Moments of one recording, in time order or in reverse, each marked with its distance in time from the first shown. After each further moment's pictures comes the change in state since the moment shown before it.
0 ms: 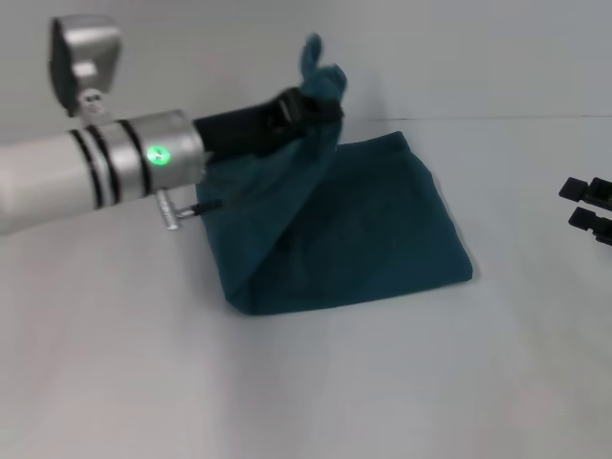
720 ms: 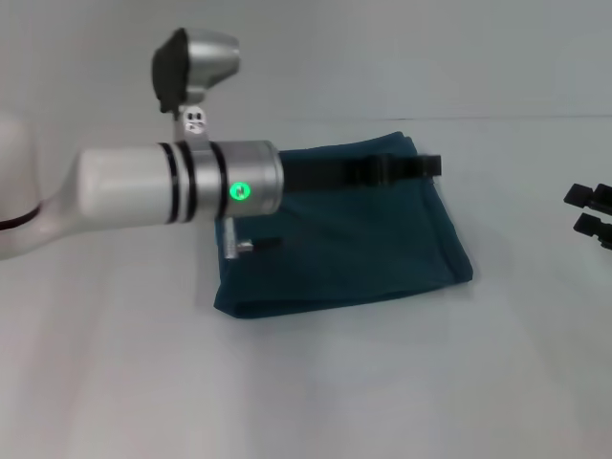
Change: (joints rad) left arm -0.028 -0.001 0.395 -0.029 -0.161 -0.090 0.151; right arm -0.011 -0.005 -0.007 0.000 0.000 0.000 0.001
